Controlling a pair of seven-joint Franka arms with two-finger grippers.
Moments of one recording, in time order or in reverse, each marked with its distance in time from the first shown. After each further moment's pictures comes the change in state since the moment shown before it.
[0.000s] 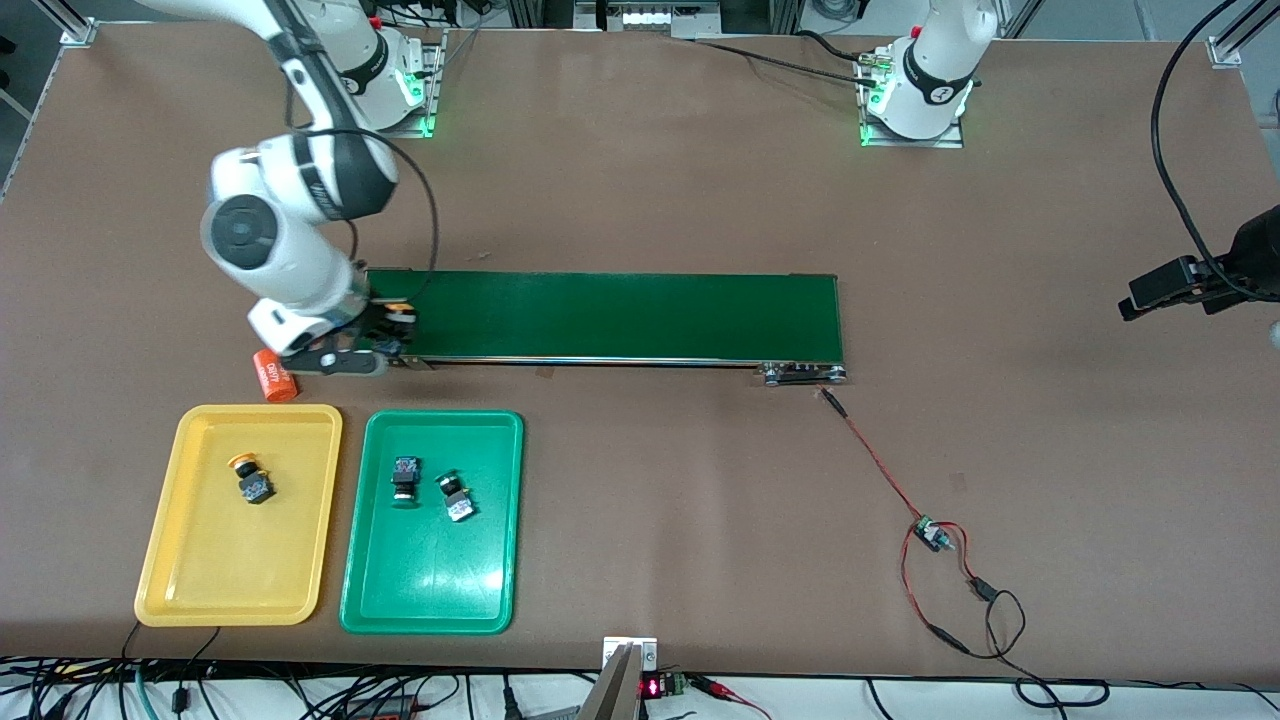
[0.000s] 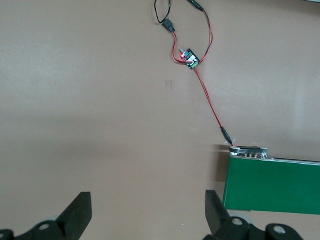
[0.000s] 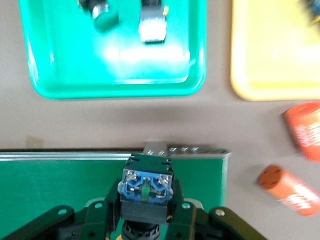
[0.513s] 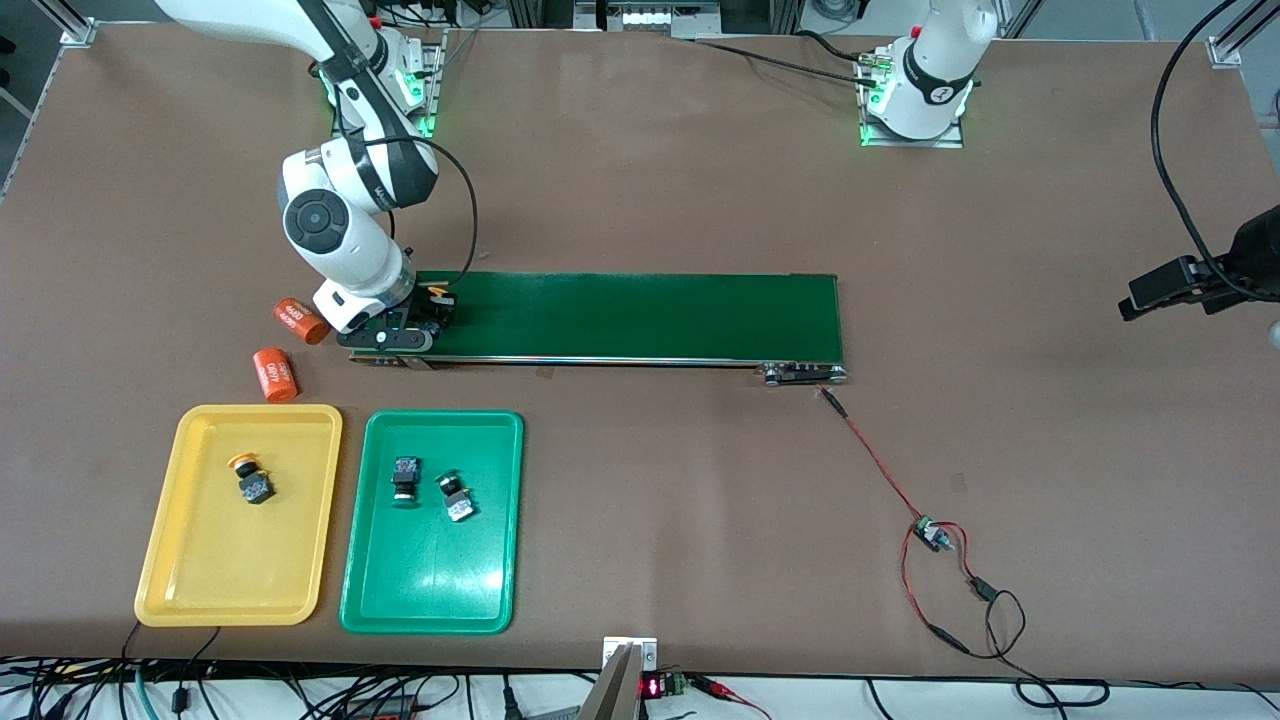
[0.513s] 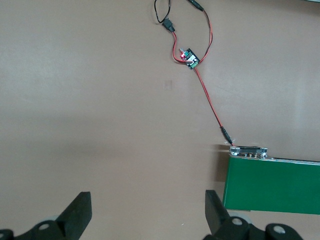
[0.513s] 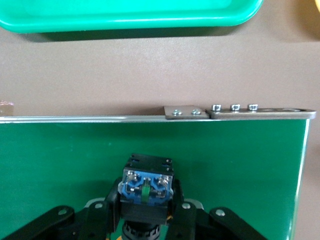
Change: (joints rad) left arm 0.000 0.000 0.001 0.000 0.000 -0.001 0.000; right arm 0.075 0.029 0.007 -0.290 0.007 0.305 0.106
